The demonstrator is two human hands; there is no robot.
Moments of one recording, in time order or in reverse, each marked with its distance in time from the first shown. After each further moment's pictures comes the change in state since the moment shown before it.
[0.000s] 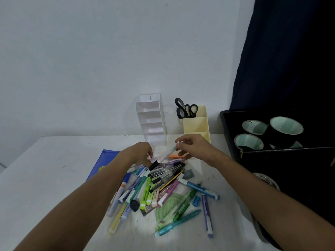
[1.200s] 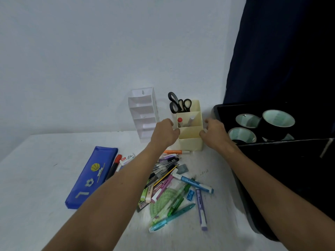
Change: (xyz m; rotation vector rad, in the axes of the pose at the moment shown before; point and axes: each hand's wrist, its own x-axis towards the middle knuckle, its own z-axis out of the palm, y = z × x) left_hand 0.021 0.113 -0.025 -0.593 0.498 -0.107; right_hand 0.002 0.012 -0.054 -0.622 0.525 -0.003
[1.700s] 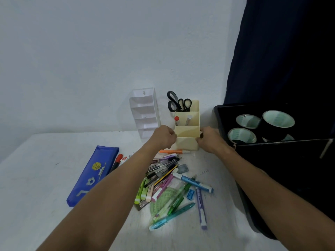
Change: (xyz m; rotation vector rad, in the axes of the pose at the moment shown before) left_hand -0.004 -0.014 -0.007 -0.013 -0.249 -0.027; right_hand -0.006 0.001 0.013 0.004 -0.225 0.055
